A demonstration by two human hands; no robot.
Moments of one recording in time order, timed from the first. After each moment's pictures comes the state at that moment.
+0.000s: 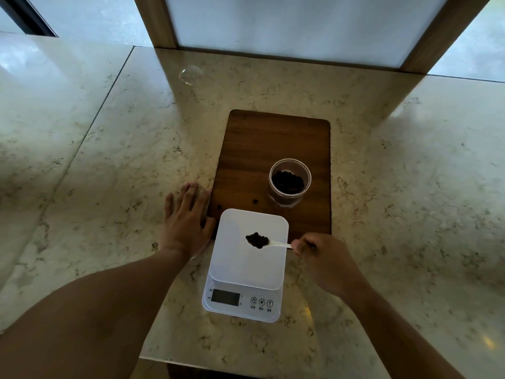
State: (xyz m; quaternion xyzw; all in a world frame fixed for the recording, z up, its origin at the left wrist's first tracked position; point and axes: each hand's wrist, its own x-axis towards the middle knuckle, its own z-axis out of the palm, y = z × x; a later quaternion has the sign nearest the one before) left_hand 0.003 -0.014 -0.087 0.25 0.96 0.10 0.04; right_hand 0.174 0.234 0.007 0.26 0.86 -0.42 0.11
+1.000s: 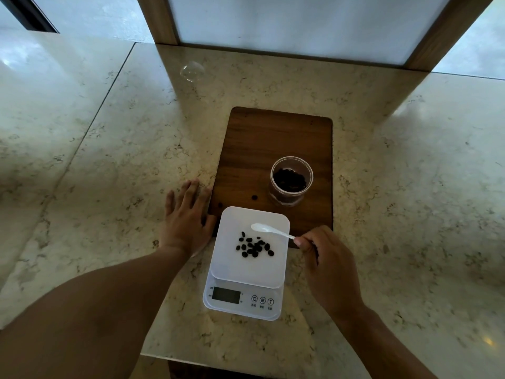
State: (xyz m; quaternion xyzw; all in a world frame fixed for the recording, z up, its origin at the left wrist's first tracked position) left_hand 0.004 -0.013 -0.085 0.25 0.96 0.10 0.04; right_hand 0.191 0.217 0.001 0.17 0.93 -0.31 -0.14
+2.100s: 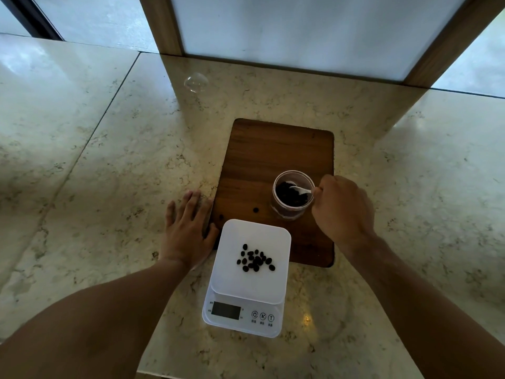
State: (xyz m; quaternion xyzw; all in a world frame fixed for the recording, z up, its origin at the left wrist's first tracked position) left_hand 0.004 -0.014 -0.088 0.25 0.96 0.11 0.03; right_hand 0.088 0.270 0.044 0.24 0.97 -0.06 -0.06
